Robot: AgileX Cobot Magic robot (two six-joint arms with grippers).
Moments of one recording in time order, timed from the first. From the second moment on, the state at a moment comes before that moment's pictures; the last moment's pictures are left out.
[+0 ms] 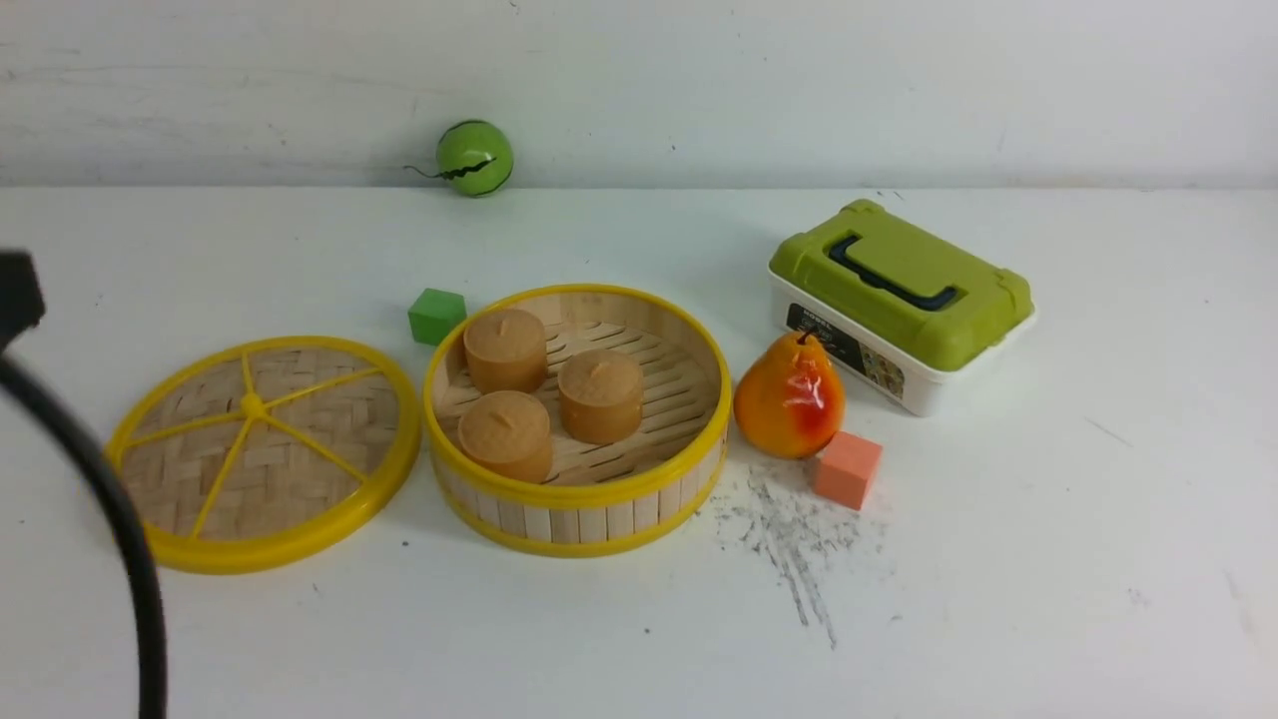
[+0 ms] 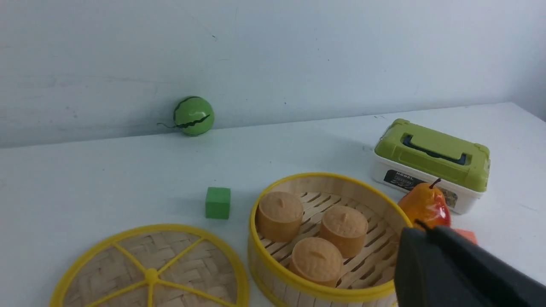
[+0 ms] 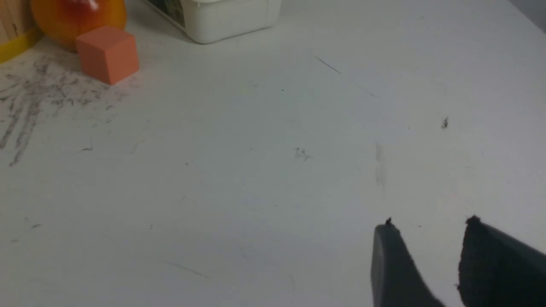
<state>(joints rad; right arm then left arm) -0.04 -0.02 0.02 -0.02 0.39 -0.03 0.00 0.52 -0.68 -0.65 0.49 0.54</state>
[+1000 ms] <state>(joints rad) -0.04 -0.02 0.02 -0.02 0.39 -0.03 -0.22 0.23 -0.06 -0.63 0.42 0.55</state>
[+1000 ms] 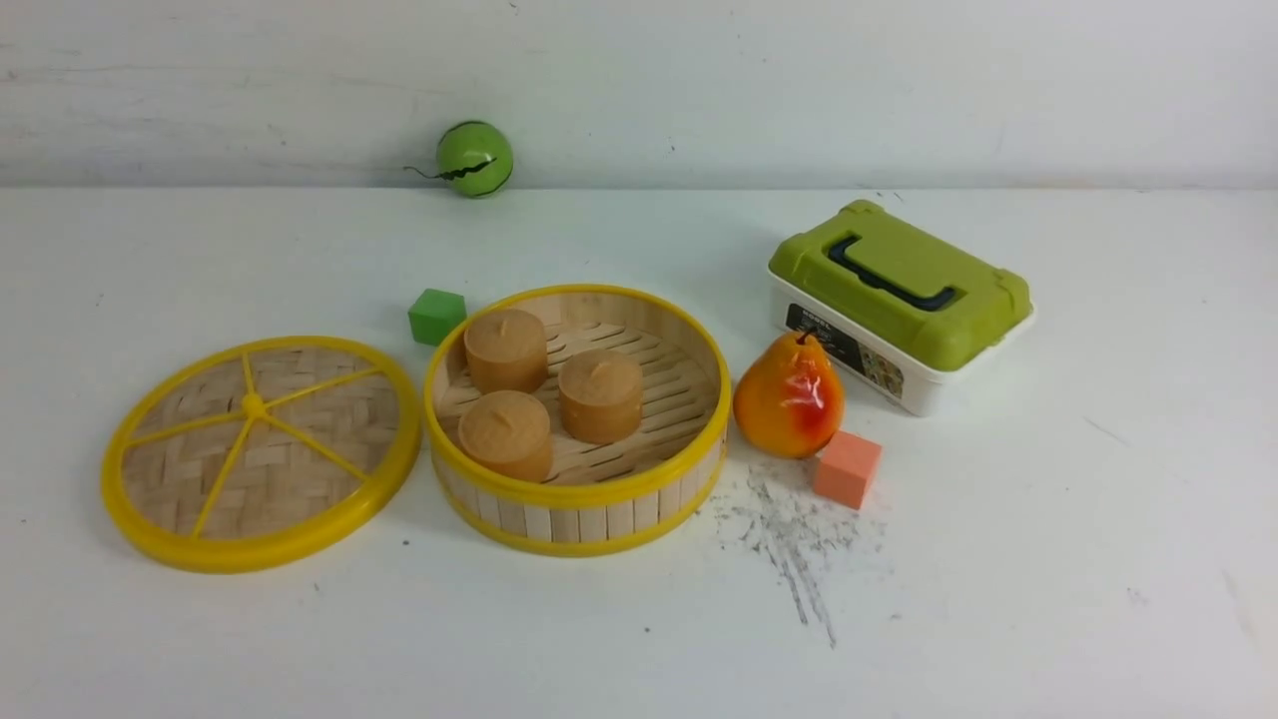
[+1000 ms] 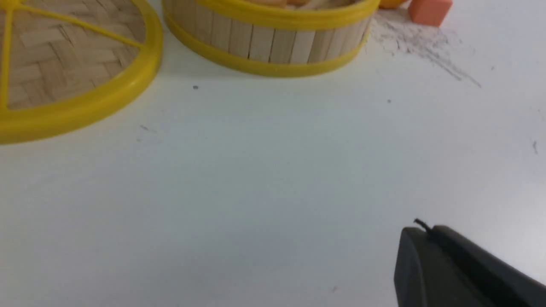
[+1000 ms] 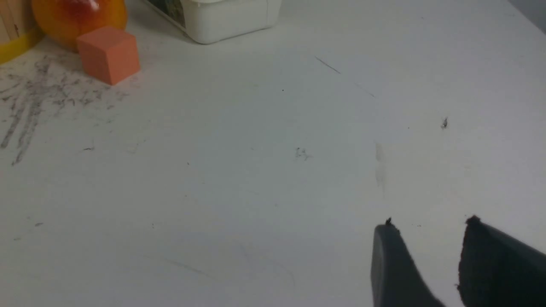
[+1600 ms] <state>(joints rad) -0.04 -0.02 0.02 -0.02 0.39 -0.03 -0.01 -0.01 0.03 -0.13 0.36 -0.06</state>
